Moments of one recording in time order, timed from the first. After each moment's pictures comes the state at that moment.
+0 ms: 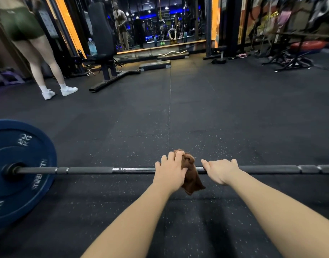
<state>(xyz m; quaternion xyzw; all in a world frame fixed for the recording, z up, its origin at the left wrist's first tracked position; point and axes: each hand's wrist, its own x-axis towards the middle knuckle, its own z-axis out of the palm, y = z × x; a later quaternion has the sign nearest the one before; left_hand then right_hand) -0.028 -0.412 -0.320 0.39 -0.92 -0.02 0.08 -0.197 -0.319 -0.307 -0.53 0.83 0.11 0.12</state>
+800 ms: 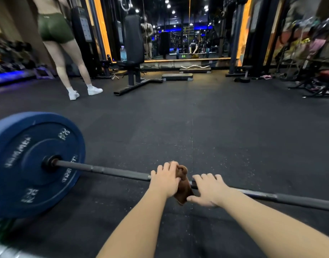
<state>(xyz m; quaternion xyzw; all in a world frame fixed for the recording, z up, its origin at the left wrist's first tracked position) 0.081 -0.495 -0.306 0.46 -0.89 -0.06 0.05 -0.067 -0.397 -0.287 -0.62 0.77 0.11 0.09</state>
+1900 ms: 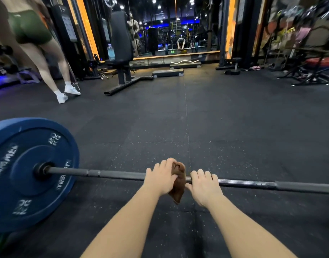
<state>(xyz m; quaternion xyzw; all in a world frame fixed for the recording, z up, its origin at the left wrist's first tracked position) 0.095 -0.511 -0.304 0.42 -0.90 -0.09 0.03 -0.044 -0.409 -0.345 -0.56 0.82 -0.05 -0.04</state>
